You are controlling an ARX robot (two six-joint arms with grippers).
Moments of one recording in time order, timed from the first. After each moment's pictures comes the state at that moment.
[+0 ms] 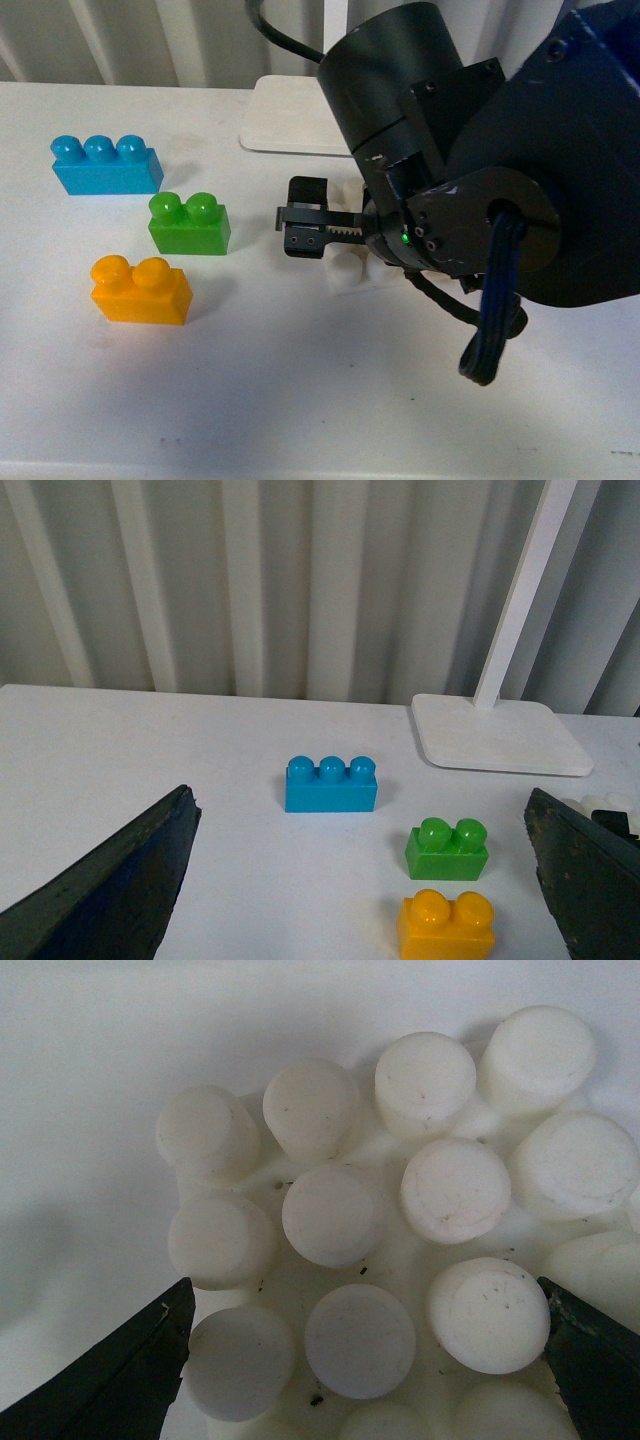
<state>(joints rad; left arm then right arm) 0.00 0.00 0.01 0.00 0.00 0.00 0.62 2.12 1.01 0.23 0.24 0.53</state>
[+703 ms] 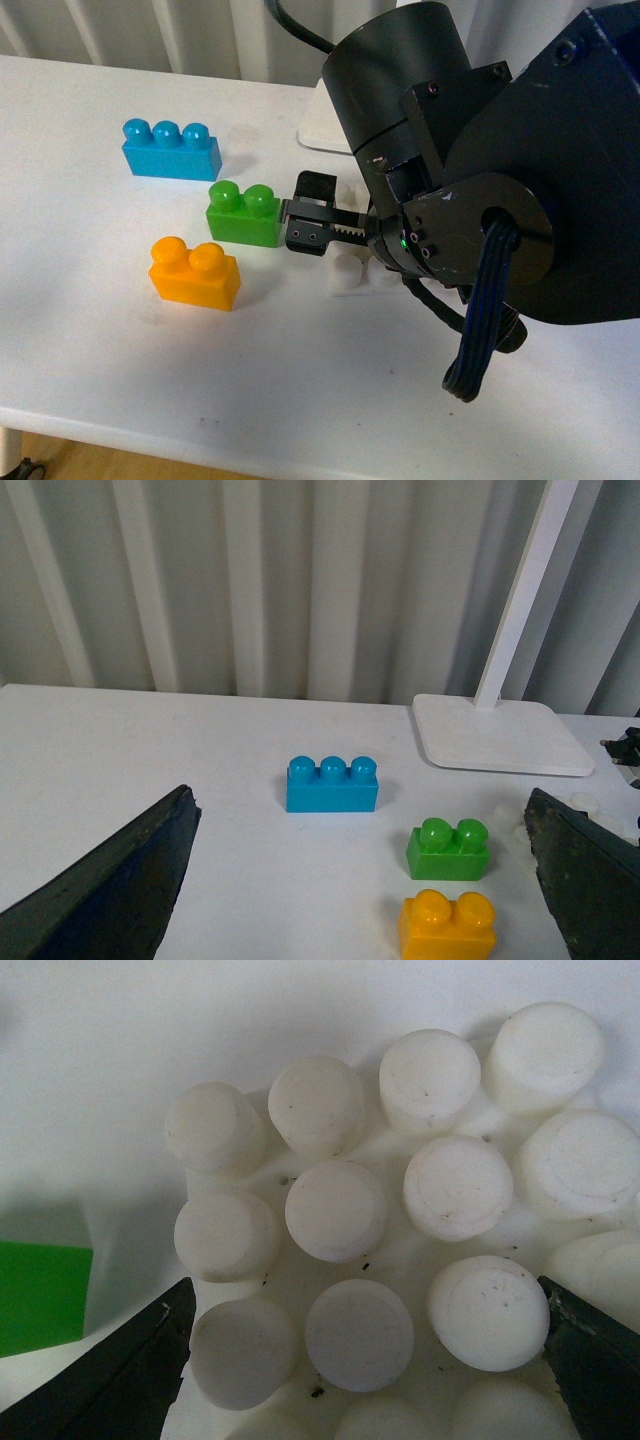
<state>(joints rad) 0.00 0.00 0.01 0.00 0.00 0.00 0.70 2.16 1.08 0.19 0.23 0.59</state>
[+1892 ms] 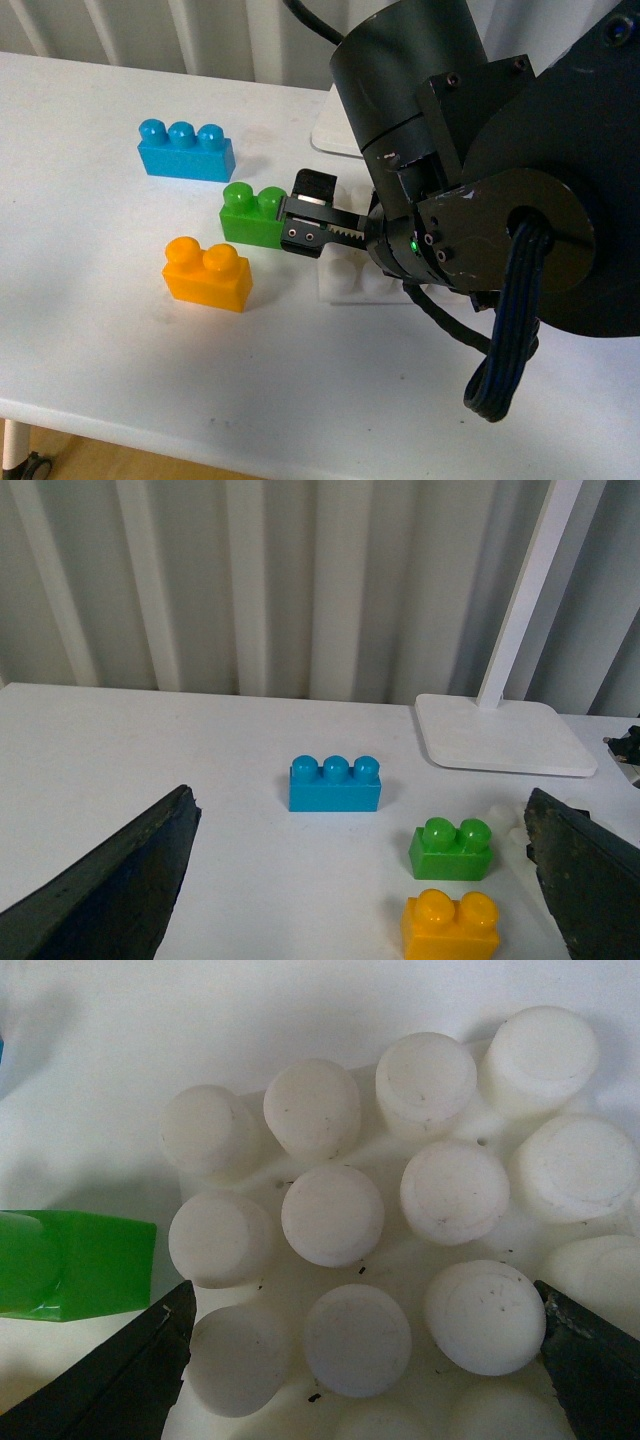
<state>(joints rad) 0.00 0.00 0.01 0.00 0.00 0.00 0.71 2.12 1.07 0.19 0.21 0.62</state>
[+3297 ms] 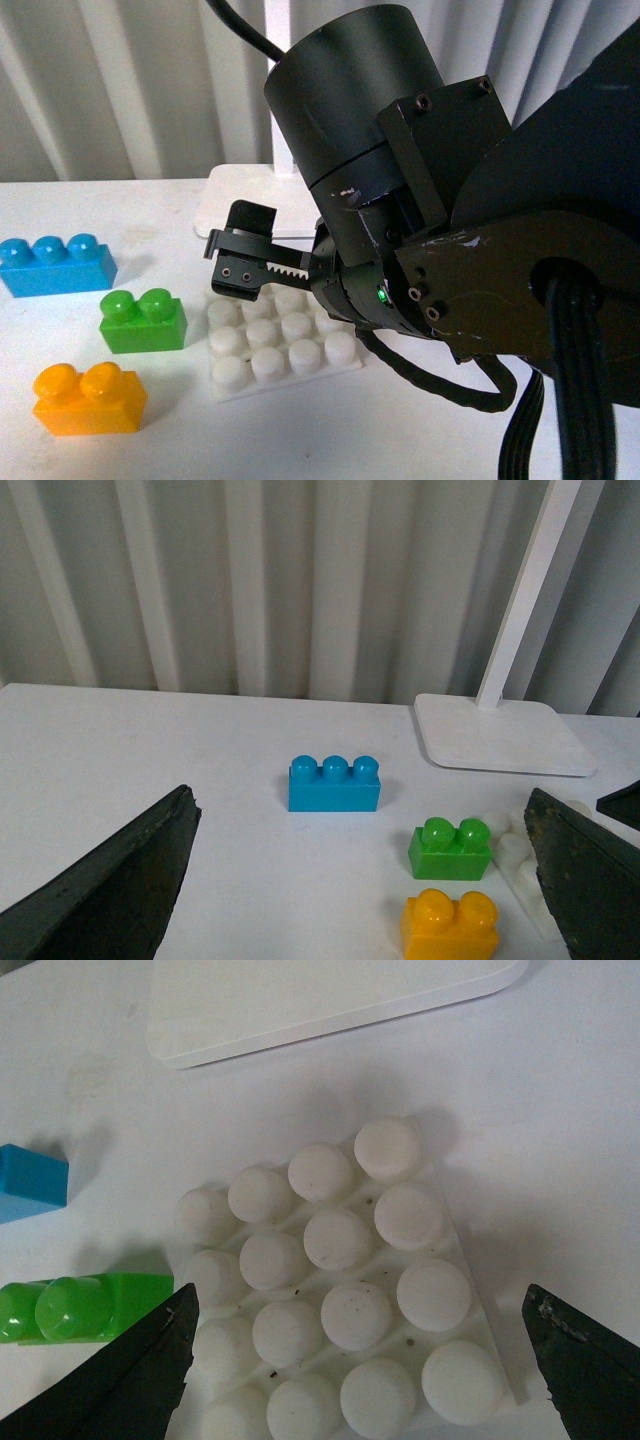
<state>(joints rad) 0.00 0.00 0.01 0.00 0.00 0.00 0.60 1.89 0.89 0.27 0.22 0.68</state>
